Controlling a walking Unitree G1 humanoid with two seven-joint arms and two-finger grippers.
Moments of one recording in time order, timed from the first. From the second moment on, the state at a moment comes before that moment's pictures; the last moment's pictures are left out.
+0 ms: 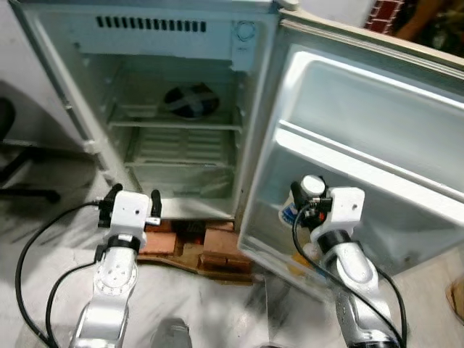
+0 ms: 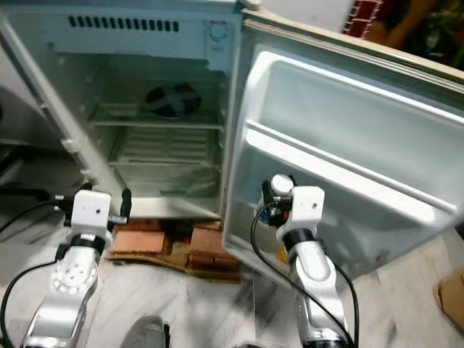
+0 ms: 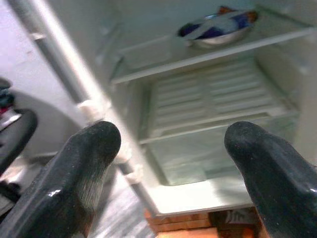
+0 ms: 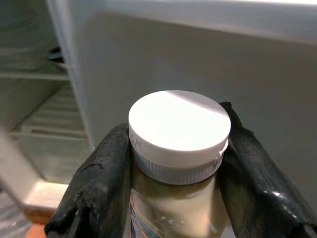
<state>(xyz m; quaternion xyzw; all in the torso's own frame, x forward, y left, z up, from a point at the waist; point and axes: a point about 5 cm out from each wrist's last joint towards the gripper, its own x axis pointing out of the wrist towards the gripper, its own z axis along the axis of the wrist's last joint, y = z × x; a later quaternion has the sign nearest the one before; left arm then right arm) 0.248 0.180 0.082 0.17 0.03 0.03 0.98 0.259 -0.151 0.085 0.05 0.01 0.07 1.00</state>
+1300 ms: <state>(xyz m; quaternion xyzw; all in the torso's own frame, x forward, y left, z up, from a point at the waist) 0.251 0.182 0.076 0.20 0.03 0.01 0.98 0.250 -0.120 0.113 0.06 -0.01 0.24 0.97</state>
